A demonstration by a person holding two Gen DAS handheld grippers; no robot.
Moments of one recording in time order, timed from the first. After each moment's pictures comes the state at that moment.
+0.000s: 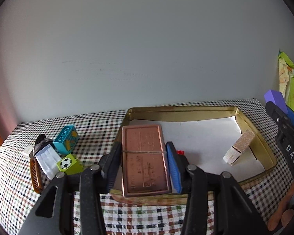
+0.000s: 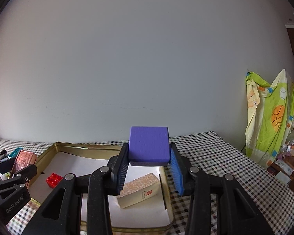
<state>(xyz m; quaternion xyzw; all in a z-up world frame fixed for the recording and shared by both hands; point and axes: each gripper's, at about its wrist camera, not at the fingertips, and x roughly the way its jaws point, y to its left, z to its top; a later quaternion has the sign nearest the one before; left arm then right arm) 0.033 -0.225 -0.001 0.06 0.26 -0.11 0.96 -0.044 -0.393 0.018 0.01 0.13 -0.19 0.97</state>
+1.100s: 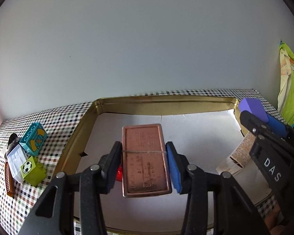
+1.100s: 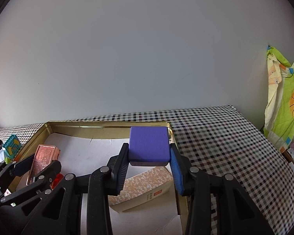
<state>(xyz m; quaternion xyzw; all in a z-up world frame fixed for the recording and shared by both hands) 0.076 -0.281 -0.029 0.06 0.31 -0.13 0.94 0.021 -0.419 -0.012 0.05 0.24 -0.15 0.96</state>
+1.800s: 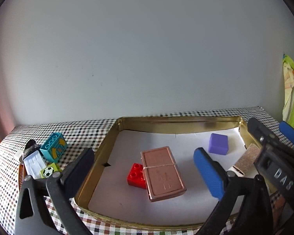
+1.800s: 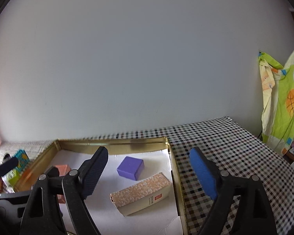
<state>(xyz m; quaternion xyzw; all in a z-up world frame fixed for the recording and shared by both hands) 0.057 -0.256 -0.014 0.04 0.23 -0.10 0.97 -0.011 -0.420 -0.003 0.07 0.15 -0.15 0.97</state>
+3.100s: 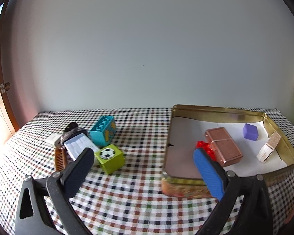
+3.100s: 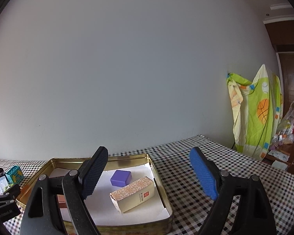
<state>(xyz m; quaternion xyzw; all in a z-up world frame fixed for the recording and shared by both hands) 0.031 -0.161 -0.016 0.03 0.24 -0.03 0.97 -0.075 -0.382 0.010 0.05 0.06 -0.25 0.97</state>
